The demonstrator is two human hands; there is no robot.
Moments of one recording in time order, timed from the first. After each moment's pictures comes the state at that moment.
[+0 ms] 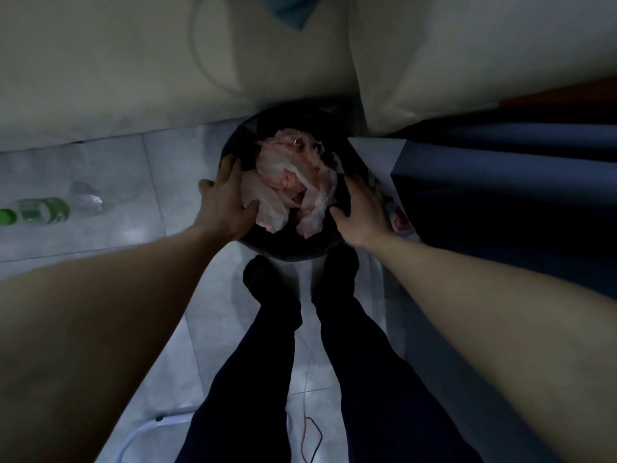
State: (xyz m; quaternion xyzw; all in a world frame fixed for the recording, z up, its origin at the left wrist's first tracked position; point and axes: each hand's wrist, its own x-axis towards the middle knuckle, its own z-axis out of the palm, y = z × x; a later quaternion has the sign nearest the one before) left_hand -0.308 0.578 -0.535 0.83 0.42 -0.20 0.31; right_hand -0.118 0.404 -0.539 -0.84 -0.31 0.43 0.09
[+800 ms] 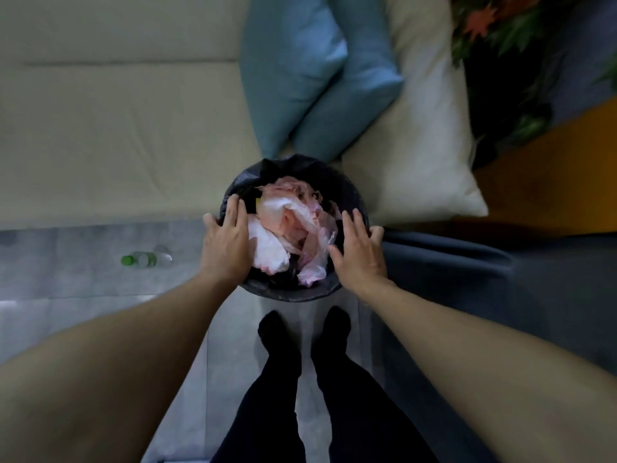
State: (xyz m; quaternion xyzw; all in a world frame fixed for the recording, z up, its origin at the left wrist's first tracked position) left_hand -0.311 0.601 -0.257 0.87 0.45 -0.18 0.11; right_hand -0.120 0.454 -0.270 -0.87 -0.41 0.26 0.04
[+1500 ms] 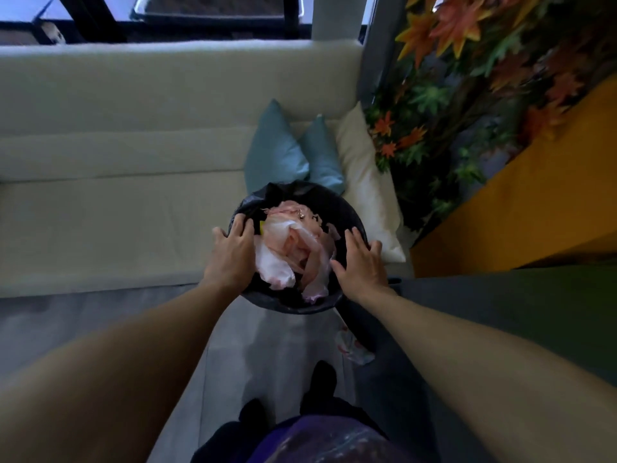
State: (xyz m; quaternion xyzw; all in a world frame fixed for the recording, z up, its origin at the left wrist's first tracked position) left_hand -0.268 0.559 -0.044 0.90 0.43 -0.03 0.08; right_hand -0.072 0.413 -0.073 -0.88 -0.42 0.21 0.07
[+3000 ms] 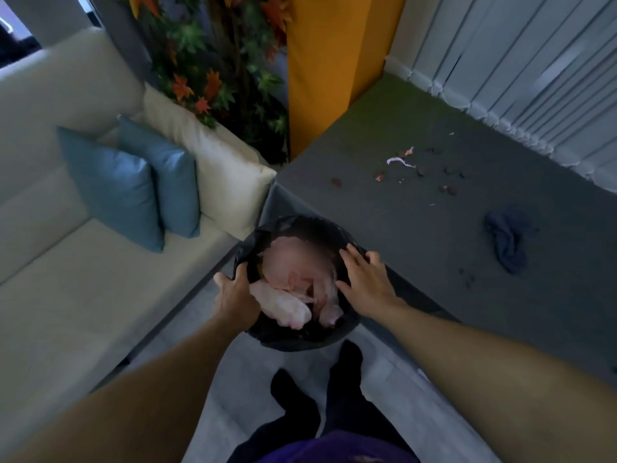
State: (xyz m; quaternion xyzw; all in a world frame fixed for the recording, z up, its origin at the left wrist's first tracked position) left_hand -0.323 0.383 -0.054 0.90 0.26 -0.23 0.26; right_hand -0.251 0.136 -0.078 -0.96 -0.16 0.20 0.07
